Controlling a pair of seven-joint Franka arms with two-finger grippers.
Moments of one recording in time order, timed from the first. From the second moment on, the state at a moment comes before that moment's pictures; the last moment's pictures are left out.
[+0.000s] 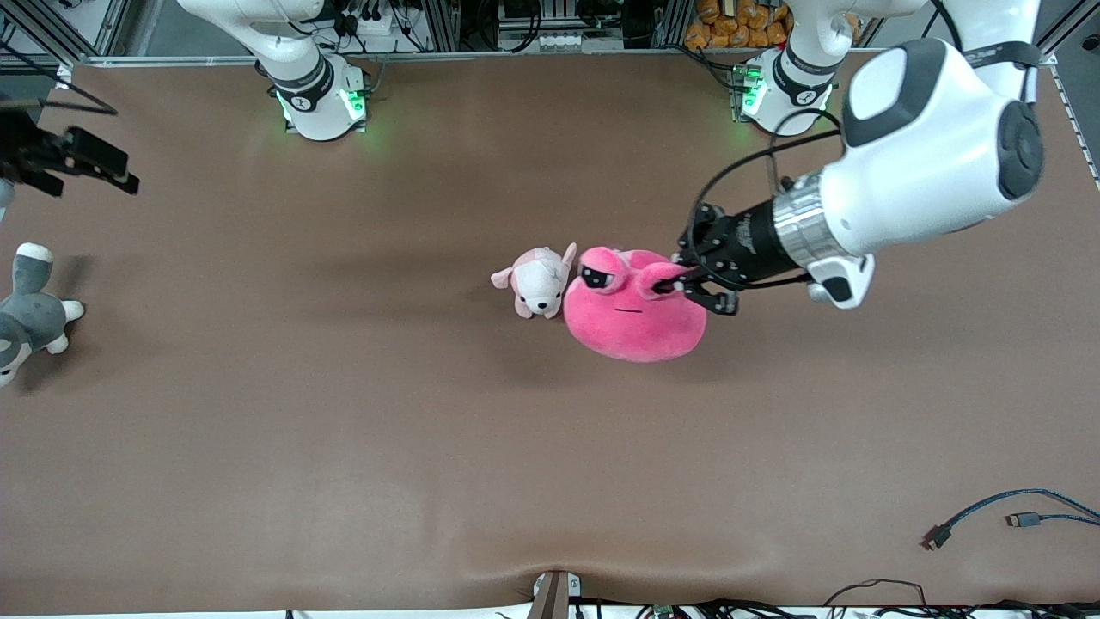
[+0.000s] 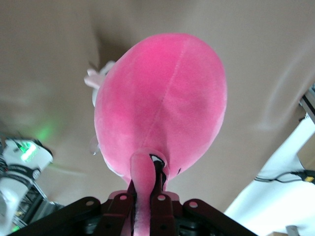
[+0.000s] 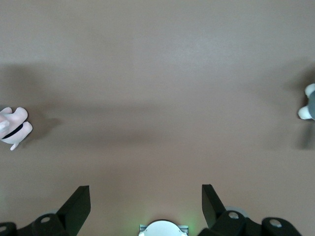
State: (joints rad) left arm -0.21 0.30 -0.24 -1.40 -0.53 1.87 -2.03; right arm -0.05 -0.01 0.02 -1.54 0.05 1.41 -0.02
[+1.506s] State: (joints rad) left arm -0.57 0.44 -0.24 -1.38 -0.53 2.40 -2.52; right arm 0.18 0.25 0.03 -1.36 0.31 1.60 1.38
